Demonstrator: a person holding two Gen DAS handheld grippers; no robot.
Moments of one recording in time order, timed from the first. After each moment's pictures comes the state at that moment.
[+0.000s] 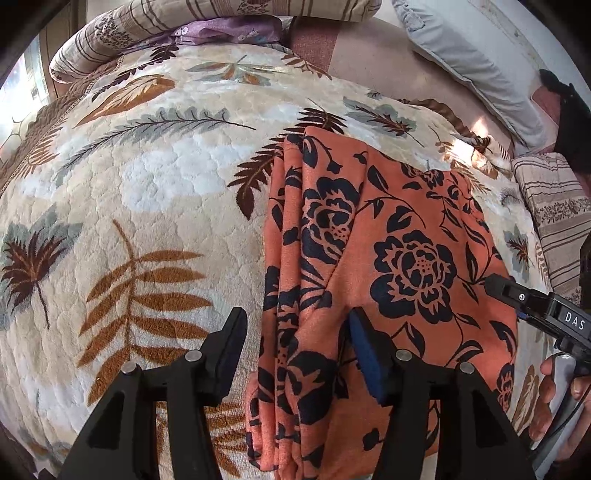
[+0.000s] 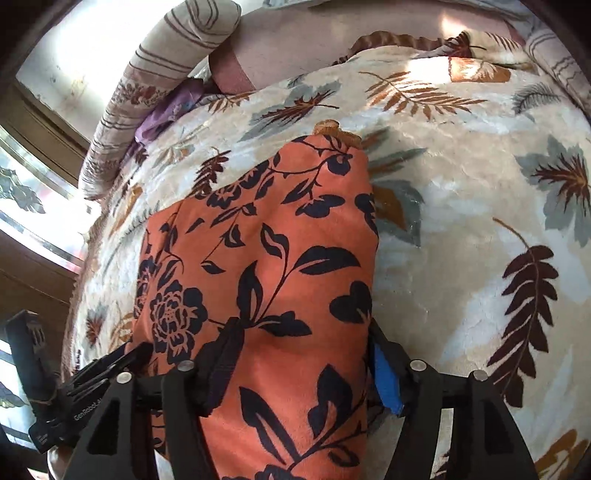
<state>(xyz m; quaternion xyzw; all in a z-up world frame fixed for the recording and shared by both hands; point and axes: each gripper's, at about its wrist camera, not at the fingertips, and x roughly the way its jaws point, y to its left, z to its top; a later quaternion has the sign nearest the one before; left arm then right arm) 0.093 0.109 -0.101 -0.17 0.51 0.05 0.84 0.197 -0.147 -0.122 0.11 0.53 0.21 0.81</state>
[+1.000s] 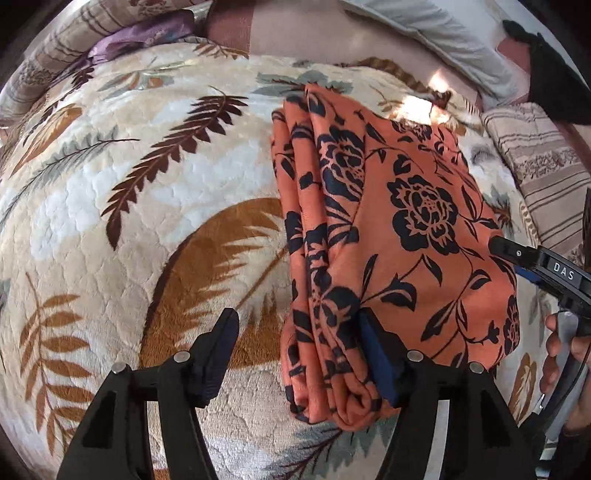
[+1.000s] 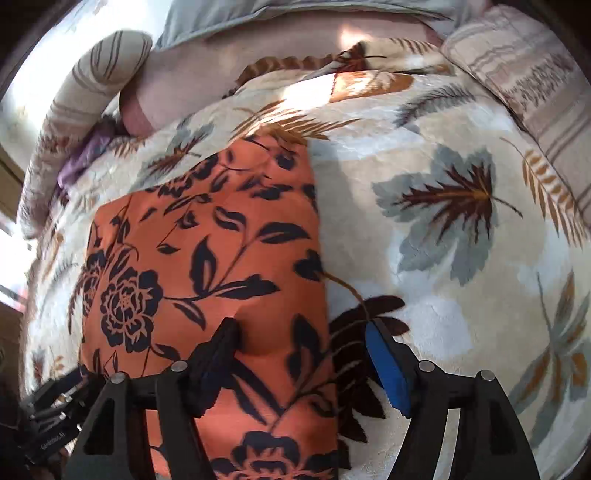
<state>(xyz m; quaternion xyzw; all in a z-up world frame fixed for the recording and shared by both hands) 0.140 0.029 -0.114 -0.11 0.53 -0.02 0.84 0.222 -0.253 -0.110 0.11 0.51 0.09 0.85</state>
